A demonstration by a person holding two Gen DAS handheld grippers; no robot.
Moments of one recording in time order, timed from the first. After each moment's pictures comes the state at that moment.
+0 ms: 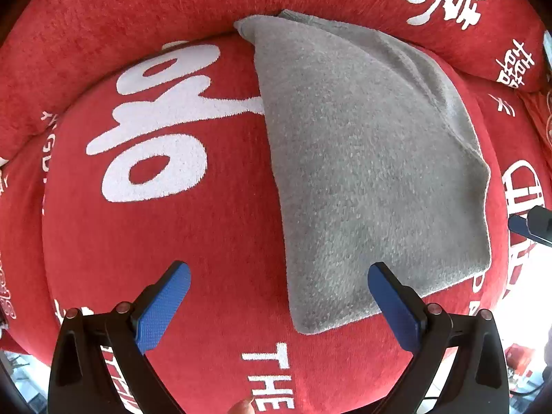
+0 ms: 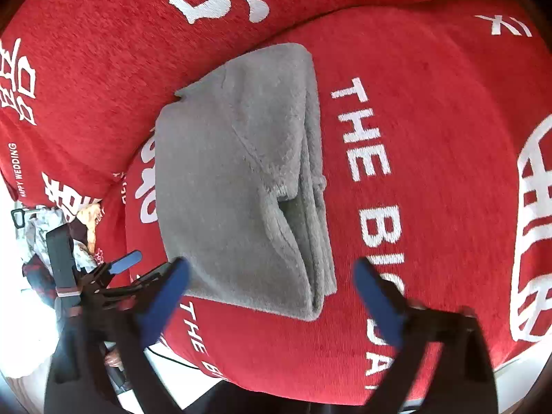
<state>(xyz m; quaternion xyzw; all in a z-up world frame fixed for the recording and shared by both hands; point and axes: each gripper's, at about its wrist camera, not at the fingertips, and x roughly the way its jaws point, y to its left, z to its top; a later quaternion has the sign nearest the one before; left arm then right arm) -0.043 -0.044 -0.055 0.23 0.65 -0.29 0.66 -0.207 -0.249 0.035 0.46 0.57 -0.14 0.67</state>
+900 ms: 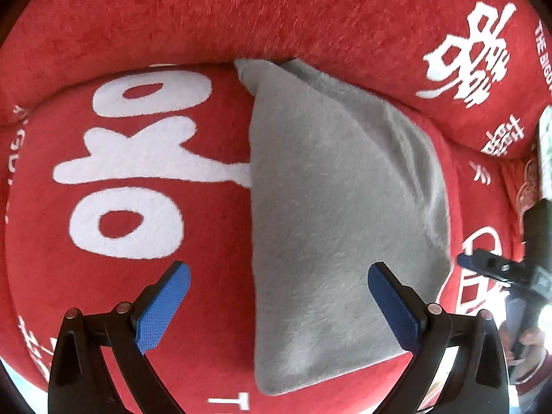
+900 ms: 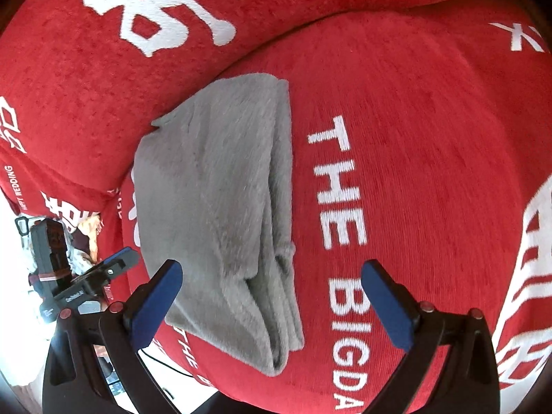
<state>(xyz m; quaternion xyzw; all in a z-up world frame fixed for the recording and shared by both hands) 0.040 -0.075 -0.052 0.10 0.68 -0.31 0.65 -0.193 -0.311 0.007 0.47 0.57 -0.13 0.66</state>
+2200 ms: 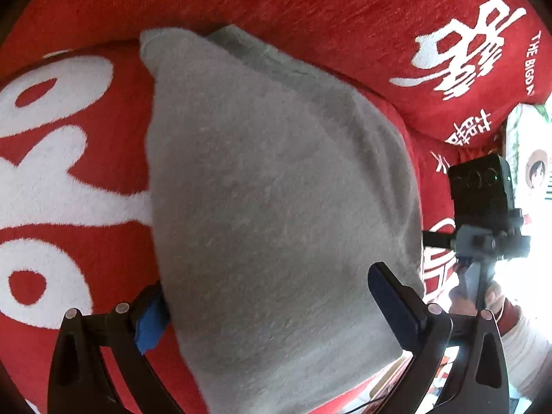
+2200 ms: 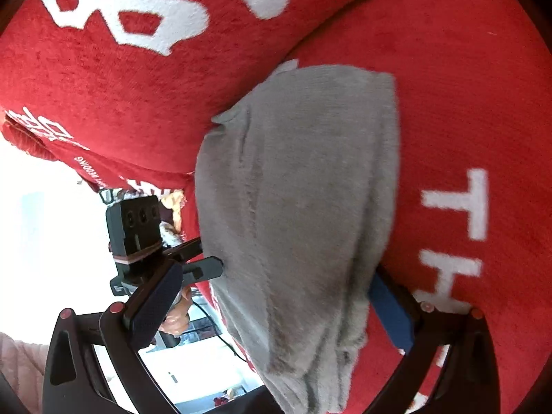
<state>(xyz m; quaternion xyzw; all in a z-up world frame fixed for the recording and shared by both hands) 0.053 -0.114 -0.092 0.06 0.71 -0.40 0.57 -0.133 -0.330 -0.058 0.58 0.51 0.08 0.63</state>
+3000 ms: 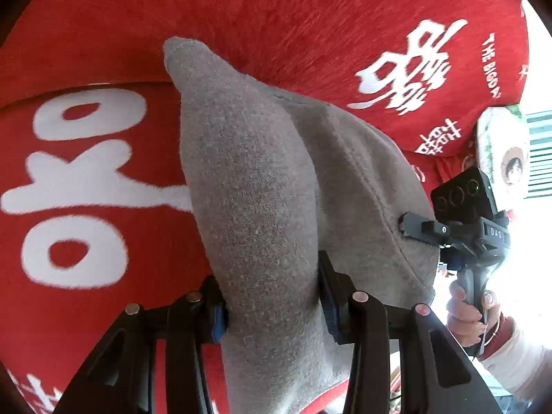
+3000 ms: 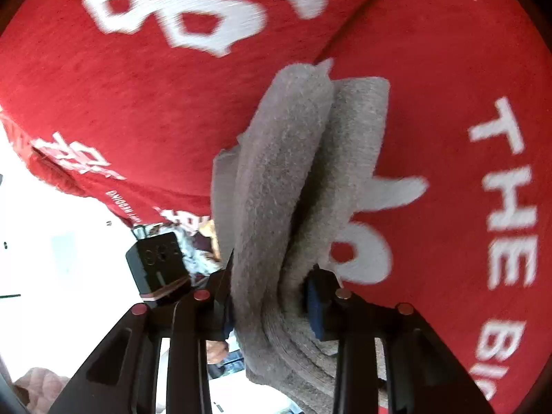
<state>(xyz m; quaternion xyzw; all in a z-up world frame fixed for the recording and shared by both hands) 0.069 -0.063 -0.007 0.03 0.67 -0.43 0.61 -0.138 -0.289 -0.016 0.66 0.43 0.05 0.61</state>
